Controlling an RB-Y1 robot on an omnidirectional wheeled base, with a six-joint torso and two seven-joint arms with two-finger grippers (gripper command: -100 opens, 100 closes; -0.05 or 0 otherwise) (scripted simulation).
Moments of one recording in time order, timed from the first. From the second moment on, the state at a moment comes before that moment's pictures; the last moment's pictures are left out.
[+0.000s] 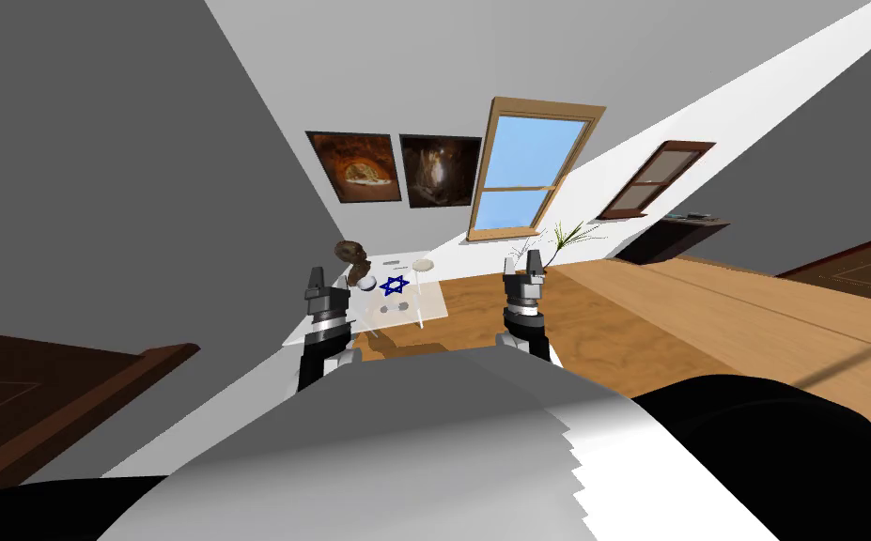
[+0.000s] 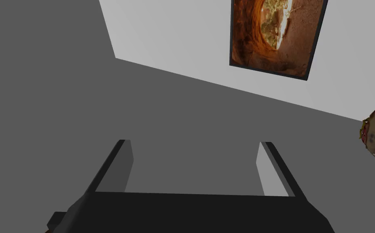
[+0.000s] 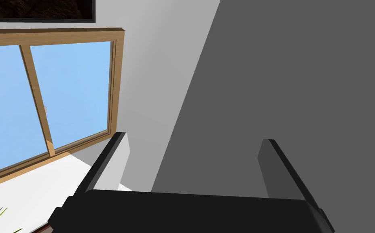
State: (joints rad) left arm 0.52 -0.03 0.07 -2.27 -0.04 -0.40 0.09; right arm 0.53 0.00 -0.01 -2.27 0.02 -0.64 0.02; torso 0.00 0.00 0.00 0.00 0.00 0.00
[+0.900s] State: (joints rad) left arm 0.42 0.18 0.08 -2.09 -0.03 -0.27 0.09; right arm 0.53 0.00 -0.01 -2.27 0.02 -0.64 0.02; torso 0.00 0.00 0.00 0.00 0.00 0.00
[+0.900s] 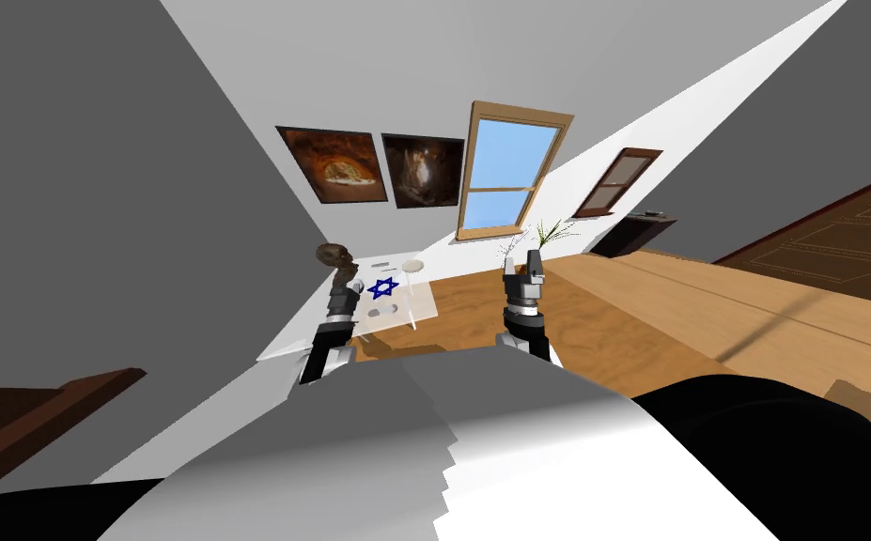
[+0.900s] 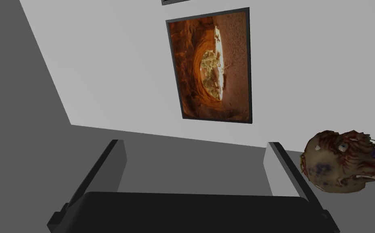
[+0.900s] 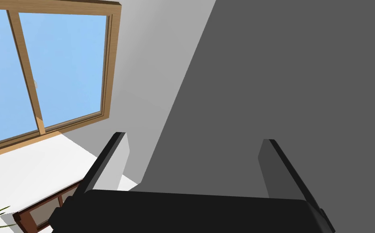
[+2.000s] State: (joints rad) left arm 0.28 0.39 0.12 -1.77 0.01 -0.04 0.08; right arm 0.53 0.00 -0.01 -2.27 0.02 -0.64 0.02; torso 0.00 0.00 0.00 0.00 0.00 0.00
